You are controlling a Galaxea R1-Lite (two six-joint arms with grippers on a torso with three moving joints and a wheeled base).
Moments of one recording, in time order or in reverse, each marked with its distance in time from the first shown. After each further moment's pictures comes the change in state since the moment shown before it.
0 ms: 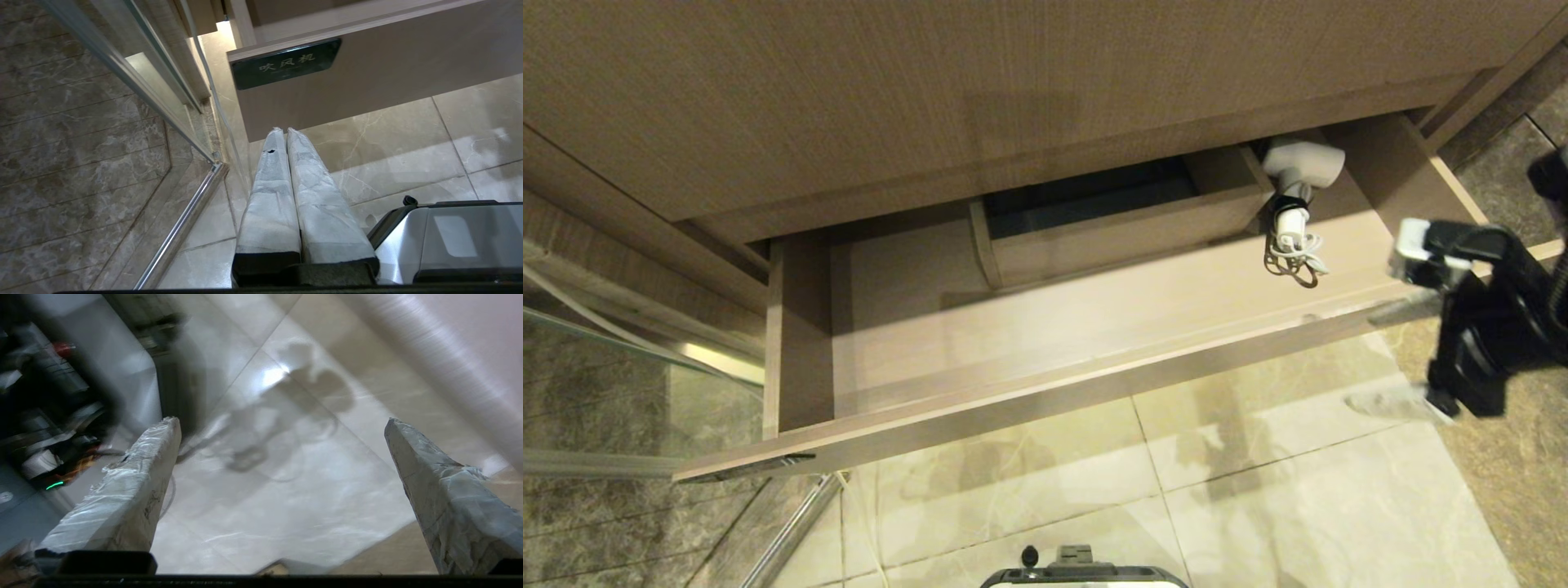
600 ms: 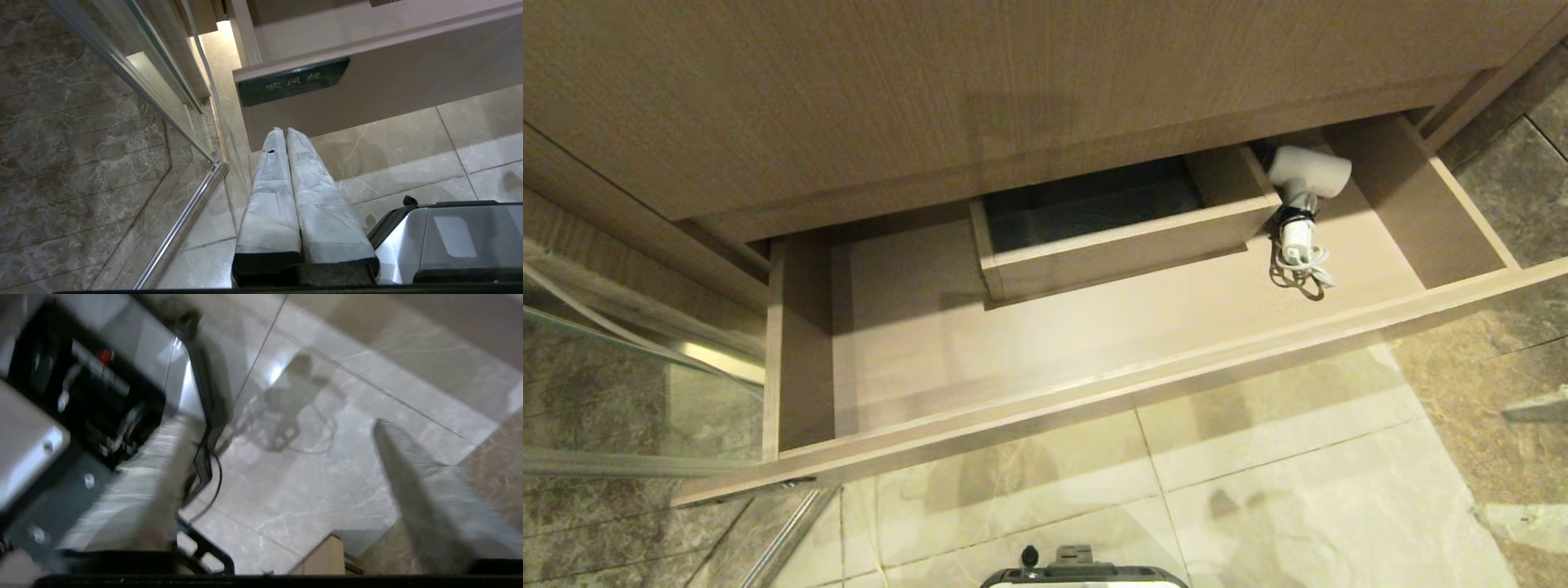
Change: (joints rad) left arm 0.000 0.000 0.000 0.000 0.000 0.000; right arm -0.037 -0.338 0.150 0.153 -0.007 0.189
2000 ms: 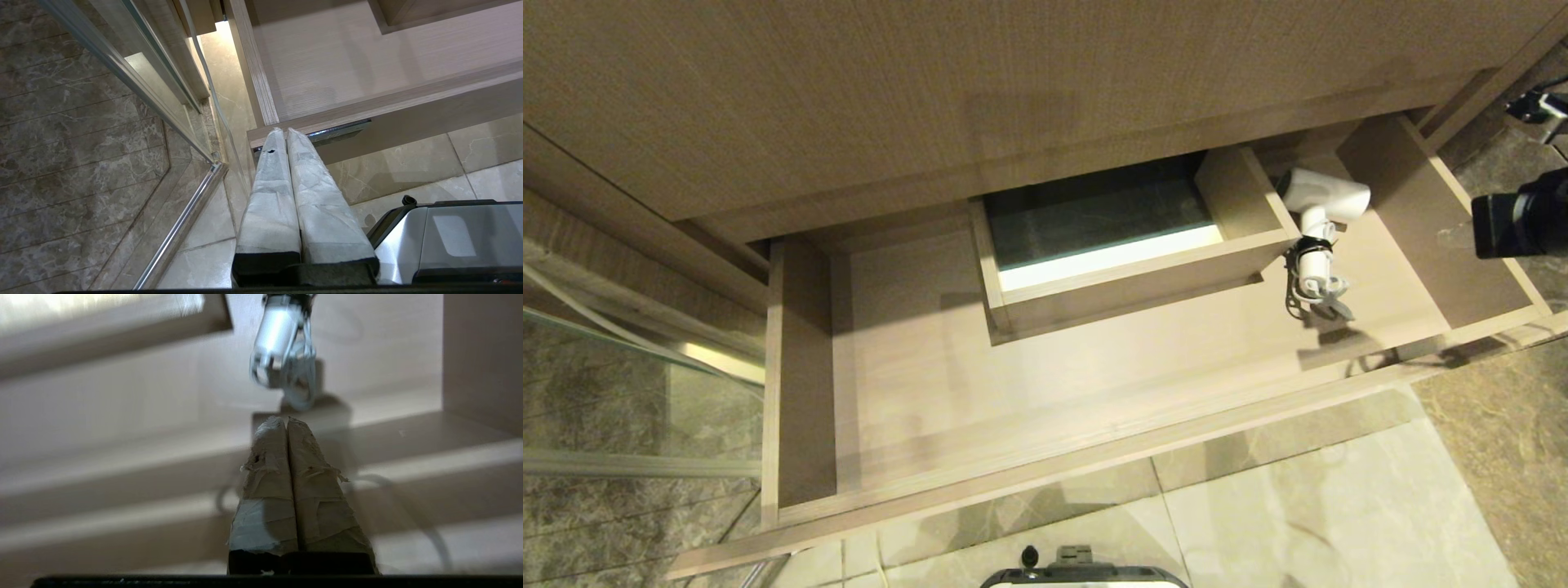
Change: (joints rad) left arm 0.000 0.000 0.000 0.000 0.000 0.000; right arm -0.221 0.475 -0.416 -0.369 -0.150 0.508
